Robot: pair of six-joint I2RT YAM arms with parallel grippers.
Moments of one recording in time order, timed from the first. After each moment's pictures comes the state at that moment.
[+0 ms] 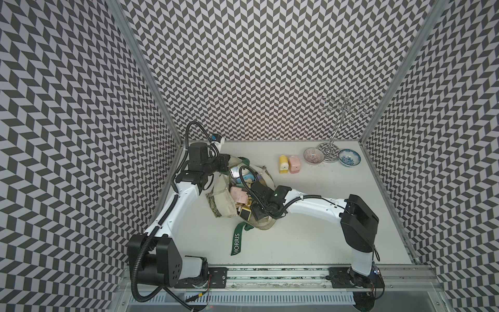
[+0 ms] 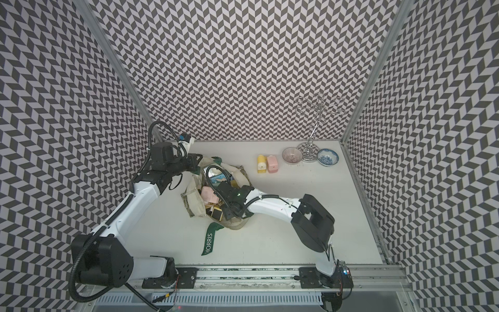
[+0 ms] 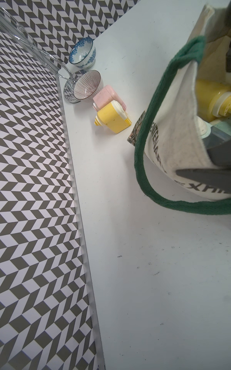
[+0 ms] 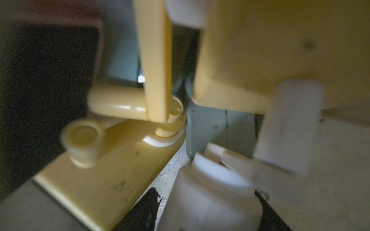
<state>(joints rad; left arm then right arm) -0.10 1.35 1.13 -0.26 0.35 -0.16 1.01 1.92 1.47 -0.72 0.13 0.53</state>
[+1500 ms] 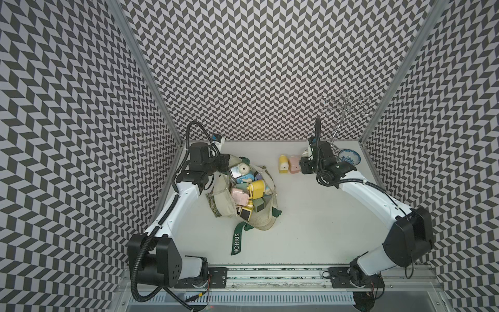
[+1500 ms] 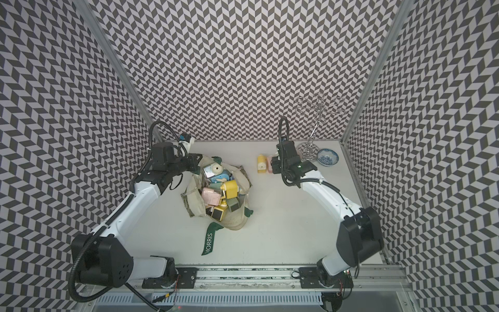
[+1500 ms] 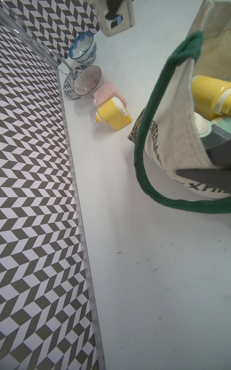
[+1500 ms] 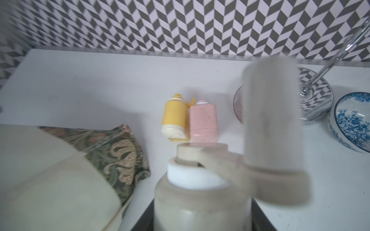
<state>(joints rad) -0.11 1.35 1.13 -0.26 0.32 -0.15 0.43 1.58 1.31 -0.45 0.19 0.21</state>
